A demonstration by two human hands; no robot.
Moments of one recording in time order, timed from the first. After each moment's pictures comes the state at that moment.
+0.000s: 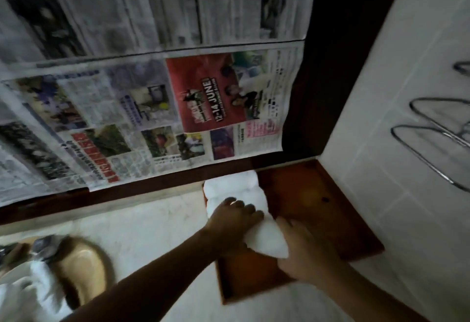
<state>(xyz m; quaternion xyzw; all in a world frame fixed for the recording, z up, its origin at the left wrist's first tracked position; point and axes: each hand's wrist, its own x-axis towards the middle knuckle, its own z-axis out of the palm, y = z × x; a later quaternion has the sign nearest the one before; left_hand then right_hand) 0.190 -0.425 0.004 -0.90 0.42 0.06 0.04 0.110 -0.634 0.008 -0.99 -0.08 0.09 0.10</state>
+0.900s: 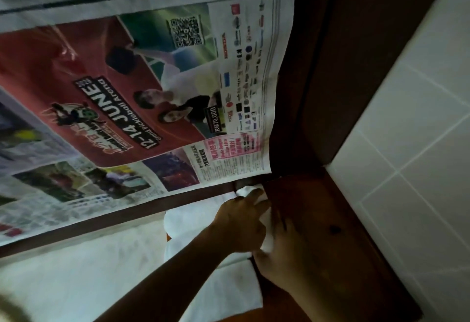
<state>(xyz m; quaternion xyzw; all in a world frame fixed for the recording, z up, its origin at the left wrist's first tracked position) 0.345 -0.538 -0.063 -0.94 0.31 0.13 -0.07 0.264 -0.678 -0.105 -0.96 0.05 0.11 0.24</state>
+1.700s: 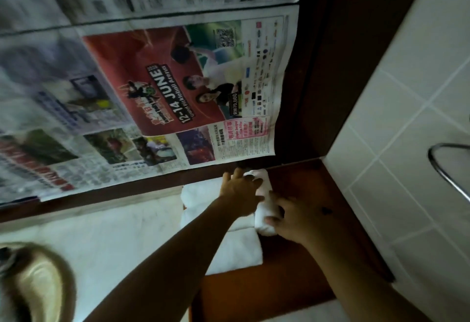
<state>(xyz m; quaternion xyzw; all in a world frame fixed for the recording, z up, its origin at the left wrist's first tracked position) 0.332 -0.532 -0.050 -0.97 0.22 0.12 0.02 0.262 -0.706 -0.062 -0.95 0.02 0.20 0.24</state>
